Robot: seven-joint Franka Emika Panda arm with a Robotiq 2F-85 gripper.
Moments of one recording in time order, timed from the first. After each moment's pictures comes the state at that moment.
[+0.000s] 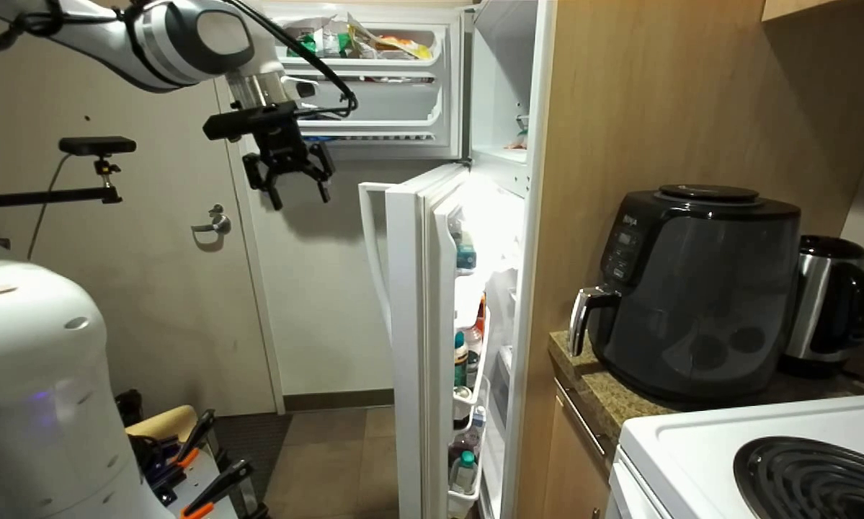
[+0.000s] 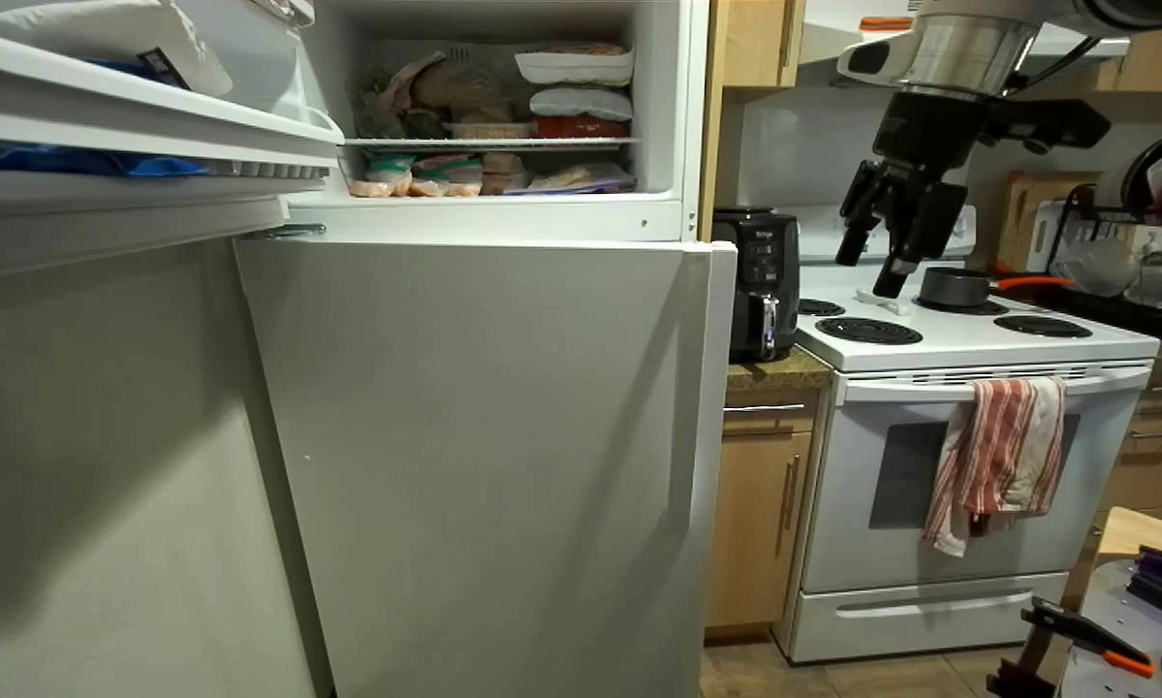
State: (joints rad) arm 0.27 -0.65 0.15 -2.49 0.01 2.06 -0.37
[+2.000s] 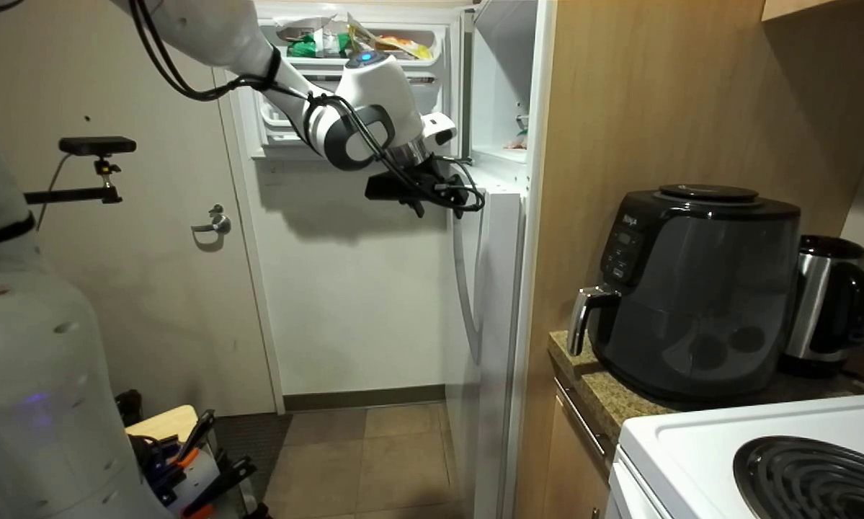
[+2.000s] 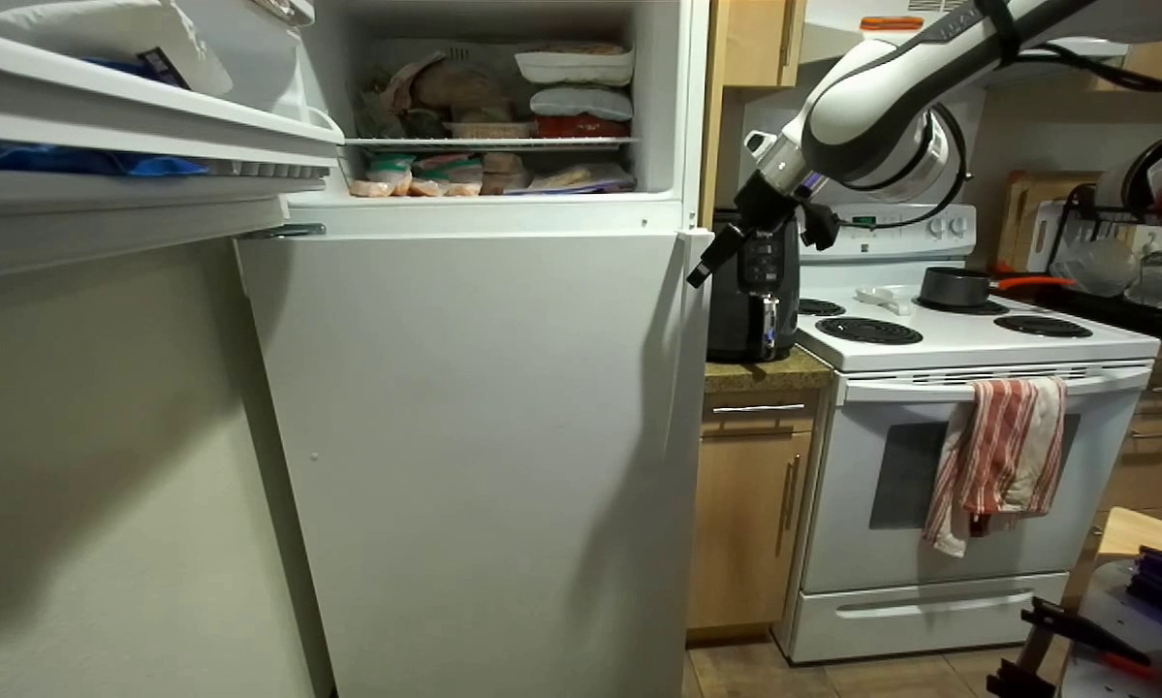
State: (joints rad) arm 0.22 -0.07 -0.10 -2.31 0.35 2.85 -0.55
